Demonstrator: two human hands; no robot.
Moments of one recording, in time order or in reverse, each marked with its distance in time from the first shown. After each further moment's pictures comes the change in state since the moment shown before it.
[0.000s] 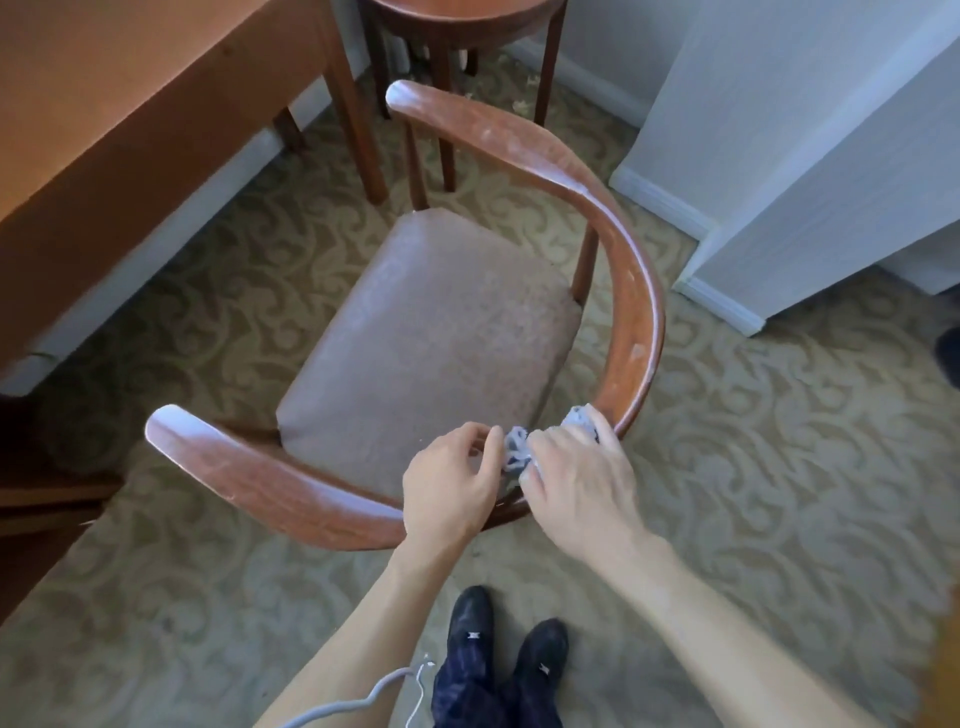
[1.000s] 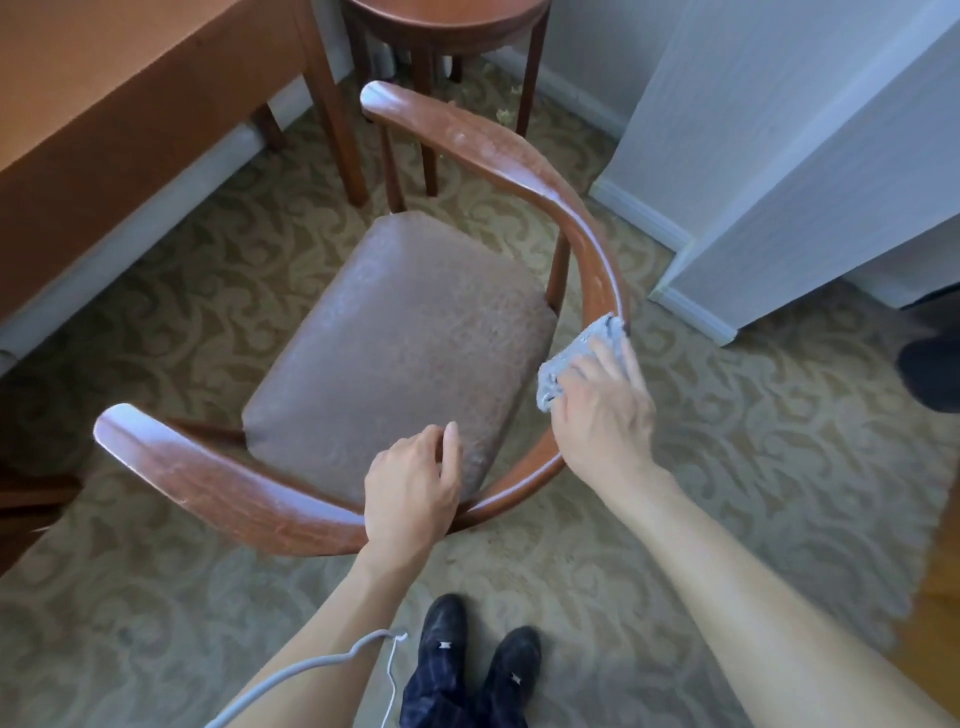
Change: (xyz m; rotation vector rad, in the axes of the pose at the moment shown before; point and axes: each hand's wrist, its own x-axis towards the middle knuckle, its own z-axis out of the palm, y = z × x) left_hand 0.003 -0.004 0.013 0.208 0.111 0.057; right_hand 0.050 0.069 -0.013 -0.140 0.094 0.104
